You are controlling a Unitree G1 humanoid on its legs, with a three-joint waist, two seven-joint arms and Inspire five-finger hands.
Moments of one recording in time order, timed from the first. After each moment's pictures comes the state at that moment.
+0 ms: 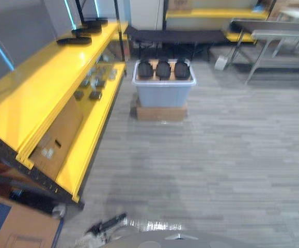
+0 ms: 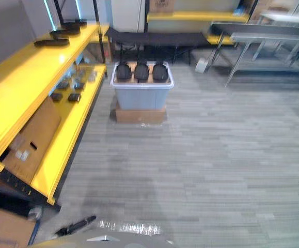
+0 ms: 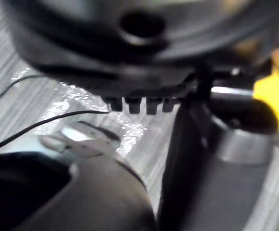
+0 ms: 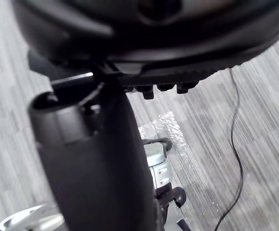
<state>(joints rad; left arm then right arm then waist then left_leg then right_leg) 0.13 0.14 0.16 1.06 -0.43 0.21 -0.04 0.29 -0.13 -0.18 1.17 0.30 0.17 0.03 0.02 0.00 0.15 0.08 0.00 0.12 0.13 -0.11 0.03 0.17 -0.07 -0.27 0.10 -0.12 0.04</state>
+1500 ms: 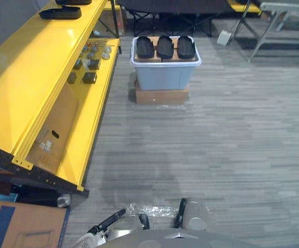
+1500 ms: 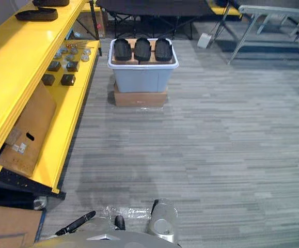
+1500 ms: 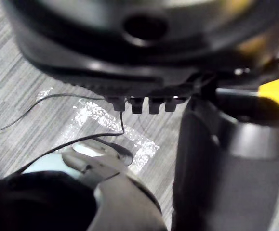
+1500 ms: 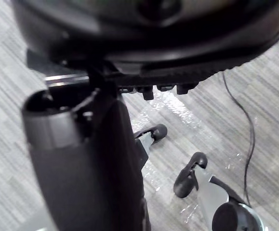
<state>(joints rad) 0.11 0.13 0.17 1.05 -0.46 0.22 -0.01 0.22 -0.07 -0.29 1.12 0.48 0.15 0.04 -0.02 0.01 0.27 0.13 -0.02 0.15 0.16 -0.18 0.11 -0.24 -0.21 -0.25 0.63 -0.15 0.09</state>
